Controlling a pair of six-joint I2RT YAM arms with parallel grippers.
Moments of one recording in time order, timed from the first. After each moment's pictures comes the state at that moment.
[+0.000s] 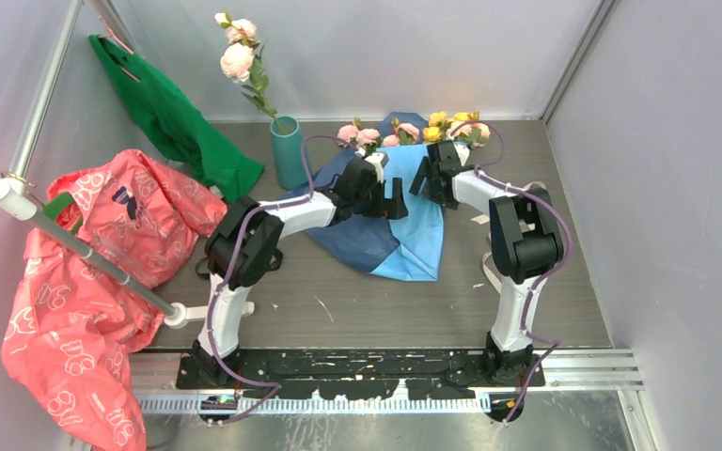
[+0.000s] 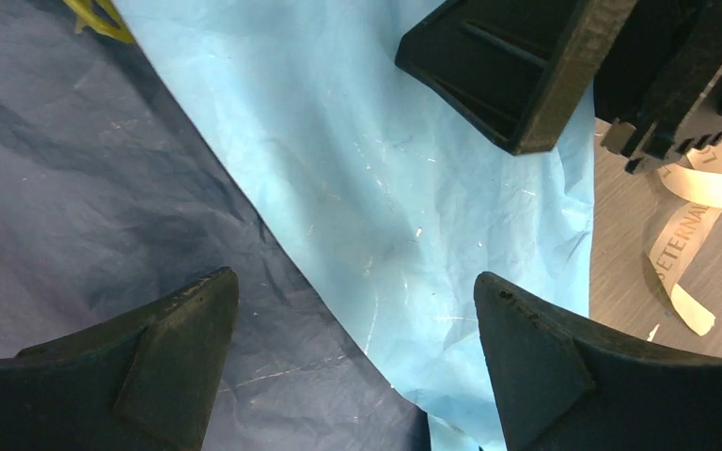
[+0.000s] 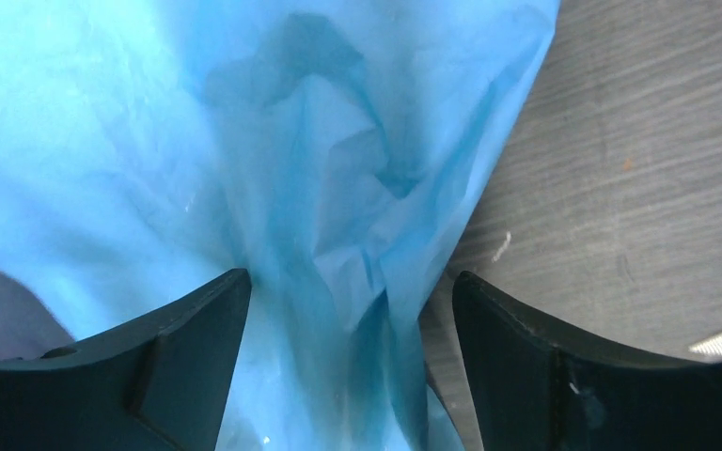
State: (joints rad) left arm -0.69 2.13 1.46 0.04 0.16 -0.50; right arm 0.26 1.98 1.31 -0.27 0.20 0.59
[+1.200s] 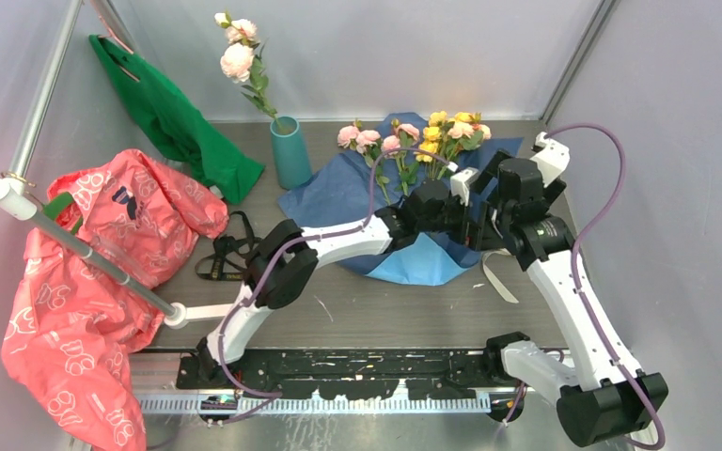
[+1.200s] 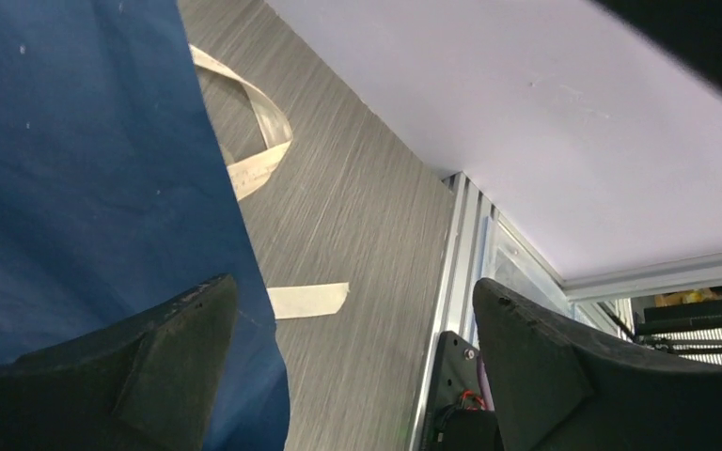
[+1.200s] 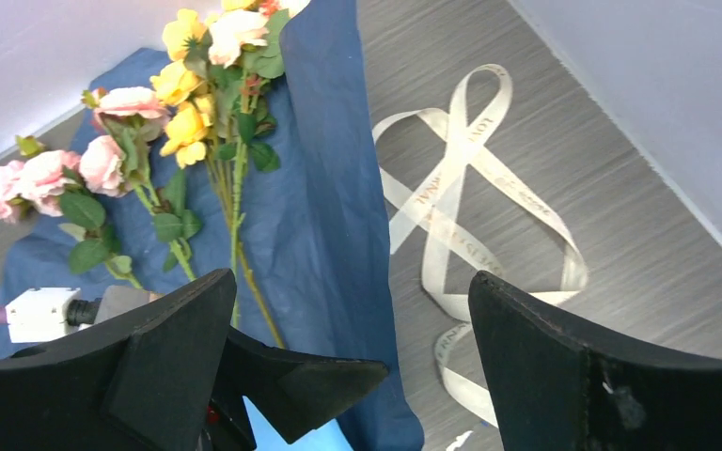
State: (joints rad) left arm -1.03 2.25 1.78 0.25 0.39 -0.66; right arm 0.23 1.01 1.05 -0.52 0.55 0.52
